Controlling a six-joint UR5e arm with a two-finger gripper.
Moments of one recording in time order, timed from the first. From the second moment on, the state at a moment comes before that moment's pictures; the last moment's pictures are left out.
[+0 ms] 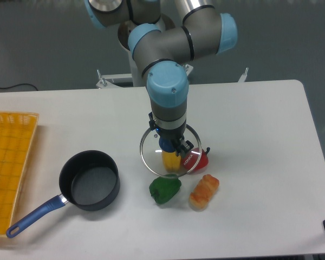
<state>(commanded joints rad) 2.41 -1.87 -1.55 -1.32 1.61 1.23</state>
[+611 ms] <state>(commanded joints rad) 2.47 -1.87 -1.55 -1.32 1.61 1.31</state>
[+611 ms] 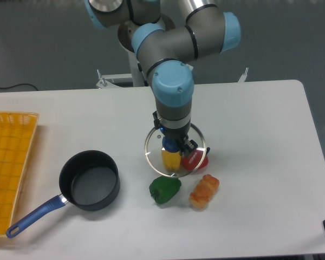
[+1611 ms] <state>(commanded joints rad) 2.56 -1.87 -1.55 -1.31 1.54 1.42</state>
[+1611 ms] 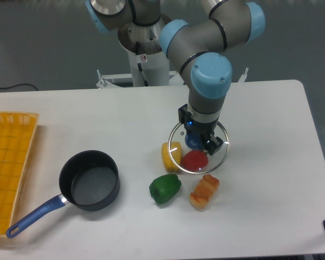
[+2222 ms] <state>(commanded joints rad) 2.68 -1.90 -1.56 -1.30 1.50 1.58</state>
